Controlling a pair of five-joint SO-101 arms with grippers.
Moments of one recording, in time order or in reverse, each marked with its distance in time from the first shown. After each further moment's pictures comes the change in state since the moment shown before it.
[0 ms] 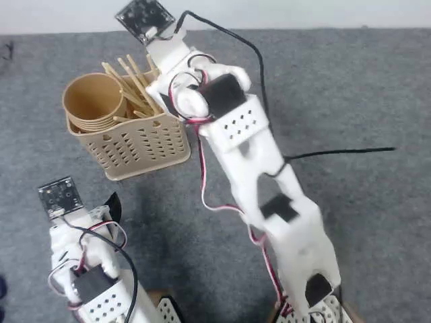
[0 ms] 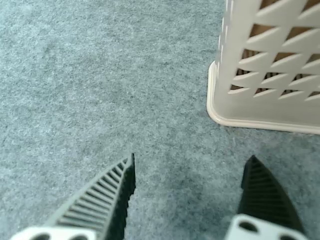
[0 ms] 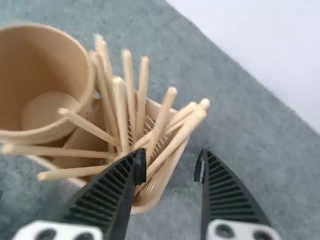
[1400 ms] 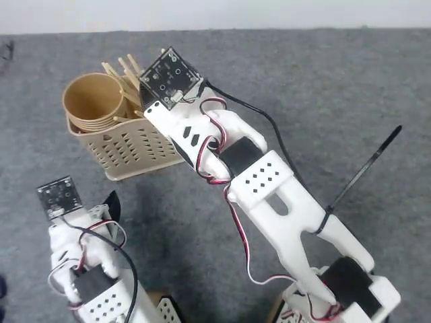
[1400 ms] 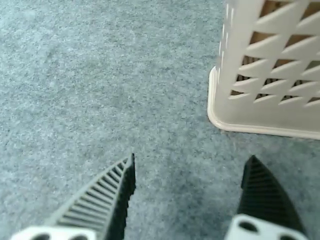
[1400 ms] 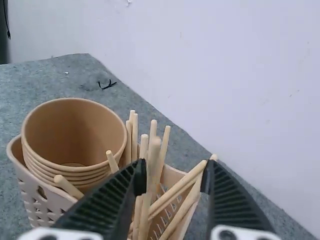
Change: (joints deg) left arm -0.1 0.0 0.0 -1.0 0.2; right arm -3.7 -49.4 86.9 -64.9 1.9
